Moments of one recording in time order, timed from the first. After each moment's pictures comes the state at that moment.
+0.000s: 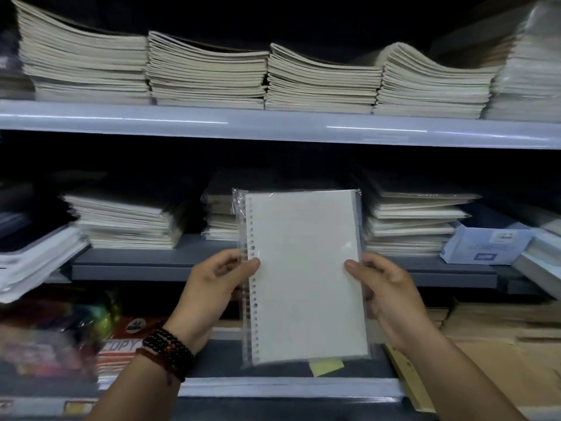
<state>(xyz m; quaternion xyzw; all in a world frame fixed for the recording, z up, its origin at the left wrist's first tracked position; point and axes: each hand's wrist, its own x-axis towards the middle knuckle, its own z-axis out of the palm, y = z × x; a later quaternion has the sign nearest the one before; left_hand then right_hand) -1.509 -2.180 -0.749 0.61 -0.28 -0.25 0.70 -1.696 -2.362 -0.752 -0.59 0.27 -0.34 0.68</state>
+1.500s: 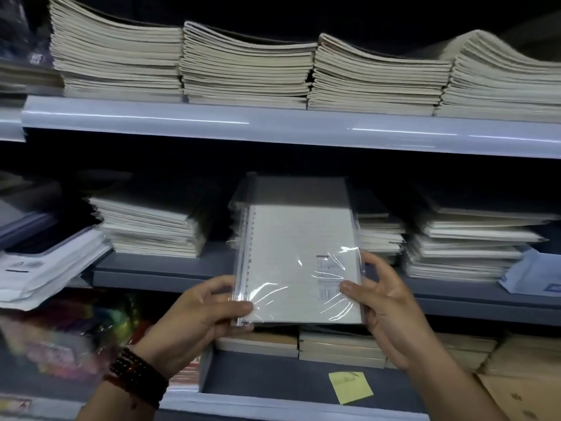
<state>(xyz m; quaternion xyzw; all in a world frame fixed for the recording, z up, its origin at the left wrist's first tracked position) -1.446 -2.147 -0.768 0.57 -0.23 -0.39 0.68 -1.628 -2.358 -0.760 -0.58 0.16 -0.27 0.75</state>
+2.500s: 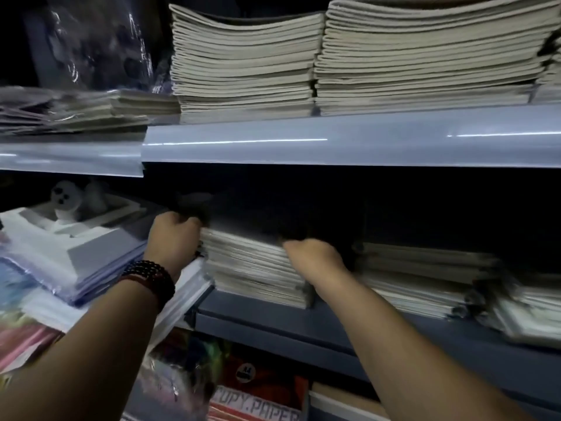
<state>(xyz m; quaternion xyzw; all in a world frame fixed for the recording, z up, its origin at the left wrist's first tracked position) -1.190 -2.079 -0.695 0.79 -0.07 0.11 0.60 -1.311 -2.261 -0.702 -0.85 0.24 -0.08 0.46</state>
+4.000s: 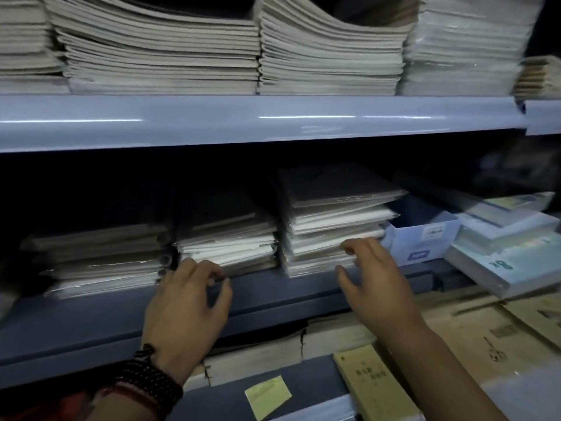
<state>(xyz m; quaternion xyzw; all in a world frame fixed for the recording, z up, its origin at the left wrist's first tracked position) -1.510 -2.346 -0.776 0.79 -0.49 0.13 0.34 -1.735 -2.514 -0.774 -0.84 0.38 -0.37 0.09</state>
